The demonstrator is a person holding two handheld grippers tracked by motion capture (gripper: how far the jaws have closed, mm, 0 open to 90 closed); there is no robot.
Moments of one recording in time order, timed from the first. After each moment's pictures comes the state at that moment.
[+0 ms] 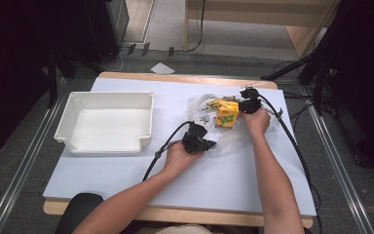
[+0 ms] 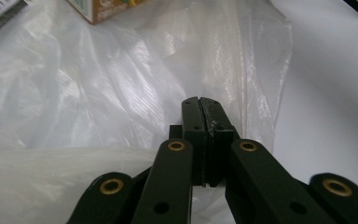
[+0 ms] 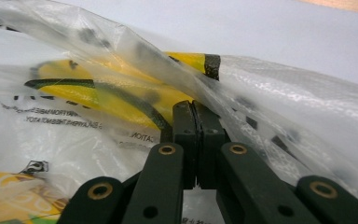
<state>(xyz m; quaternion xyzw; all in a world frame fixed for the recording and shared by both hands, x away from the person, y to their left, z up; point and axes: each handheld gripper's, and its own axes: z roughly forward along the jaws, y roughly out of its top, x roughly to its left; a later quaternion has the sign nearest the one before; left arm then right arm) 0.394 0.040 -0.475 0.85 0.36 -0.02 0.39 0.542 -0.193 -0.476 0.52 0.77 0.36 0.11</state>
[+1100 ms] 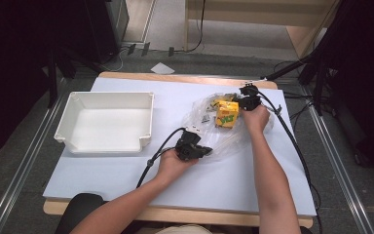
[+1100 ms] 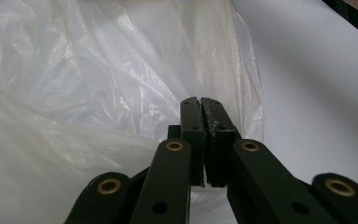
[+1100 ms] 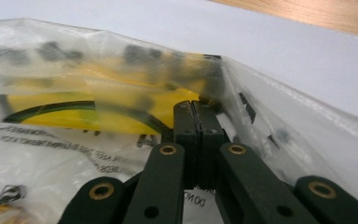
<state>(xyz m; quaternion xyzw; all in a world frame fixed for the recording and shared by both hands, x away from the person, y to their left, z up) 0.374 0.059 -0.474 0.85 0.35 -0.03 0.40 0.552 -0.191 -0.472 0.53 0.76 0.35 0.13</state>
